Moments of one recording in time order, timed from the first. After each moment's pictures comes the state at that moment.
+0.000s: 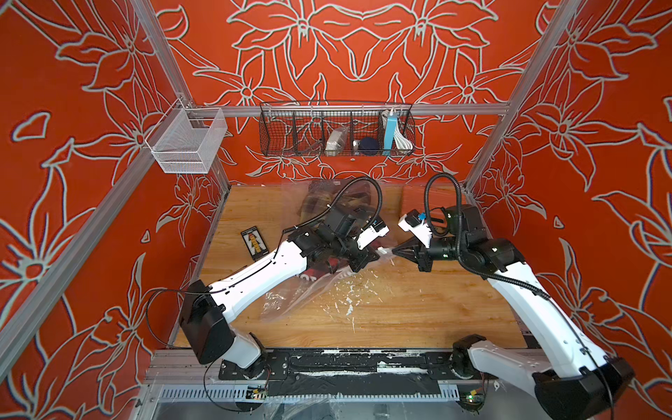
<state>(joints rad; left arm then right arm) -0.75 1.48 1.34 -0.57 0.48 0.07 0.37 1.09 1.14 -0.80 -0.79 -0.34</state>
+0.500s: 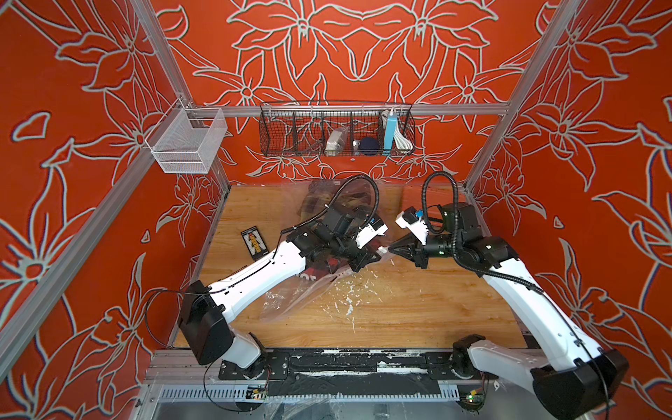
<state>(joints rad) -0.74 1.48 1.33 -0.55 0.54 0.02 0.38 1.12 1.13 -0.74 -0.81 -0.32</state>
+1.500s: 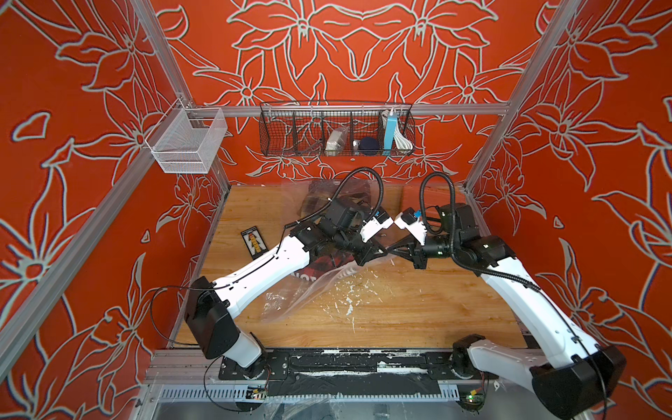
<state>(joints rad) -0.74 1.53 1.42 -0.55 0.57 0.02 0.38 1.13 1.12 -0.74 -0.82 -0.29</state>
